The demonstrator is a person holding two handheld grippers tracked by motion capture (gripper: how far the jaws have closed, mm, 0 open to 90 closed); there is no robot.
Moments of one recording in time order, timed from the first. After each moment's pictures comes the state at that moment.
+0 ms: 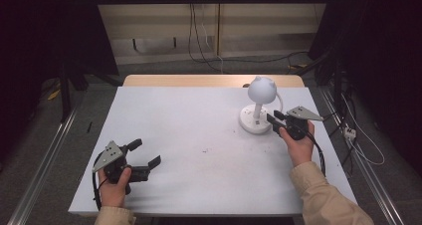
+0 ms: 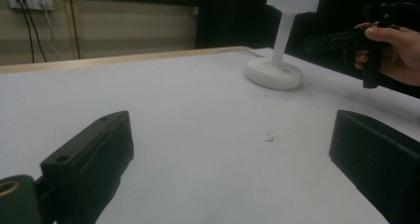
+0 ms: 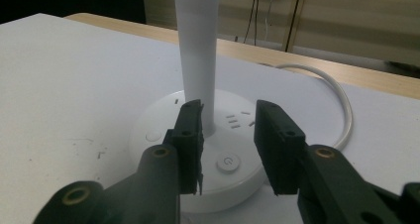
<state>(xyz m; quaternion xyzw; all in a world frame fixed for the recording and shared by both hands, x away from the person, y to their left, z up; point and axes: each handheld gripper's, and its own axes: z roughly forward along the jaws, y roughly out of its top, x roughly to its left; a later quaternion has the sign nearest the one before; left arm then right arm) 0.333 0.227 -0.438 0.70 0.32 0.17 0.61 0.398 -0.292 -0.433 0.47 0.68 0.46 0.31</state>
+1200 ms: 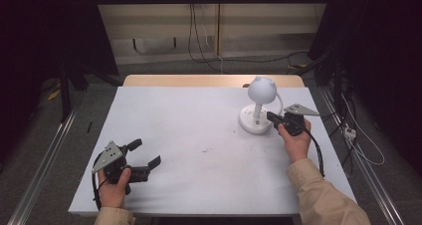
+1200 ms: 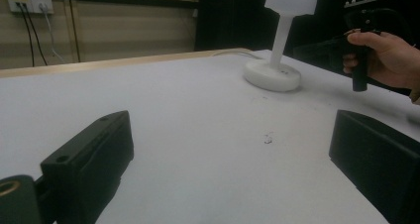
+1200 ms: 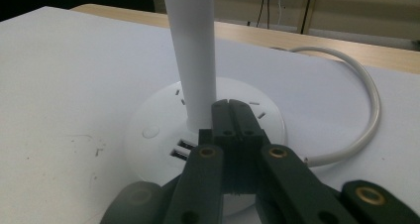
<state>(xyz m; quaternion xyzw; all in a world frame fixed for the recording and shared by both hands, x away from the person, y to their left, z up) 0.331 0.226 -0.437 0.70 0.32 0.17 0.61 0.415 -0.295 -0.443 0.48 0.69 0.47 0.27</state>
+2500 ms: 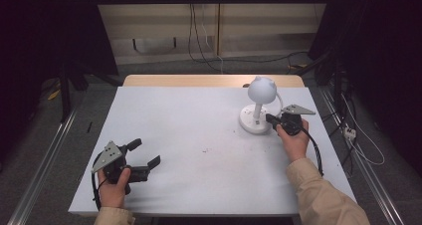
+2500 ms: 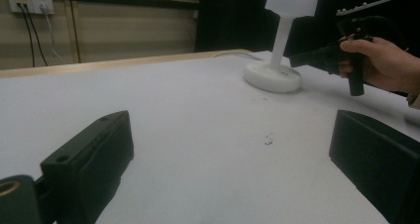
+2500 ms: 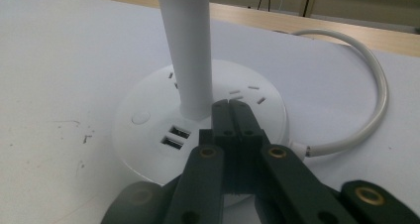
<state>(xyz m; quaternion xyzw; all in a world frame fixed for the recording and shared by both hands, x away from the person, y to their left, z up) 0.331 0.227 -0.436 0.70 0.32 0.17 0.61 0.422 -0.293 -0.452 0.49 0.71 0.44 0.26</state>
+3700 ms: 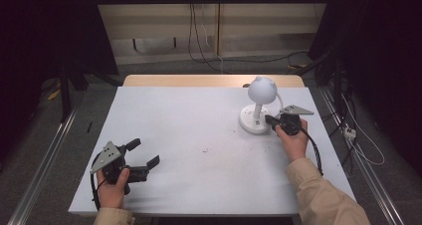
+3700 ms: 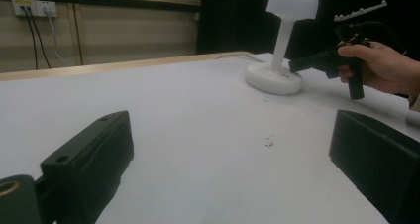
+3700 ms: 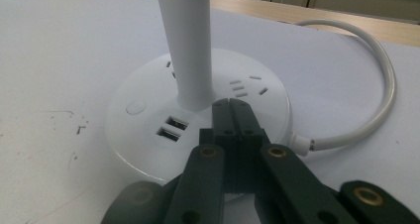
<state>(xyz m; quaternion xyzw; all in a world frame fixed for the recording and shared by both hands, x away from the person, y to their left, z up) 0.330 0.229 -0.435 0.70 0.32 0.18 0.62 0.424 -0.293 -0.457 0.49 0.71 0.43 0.25</state>
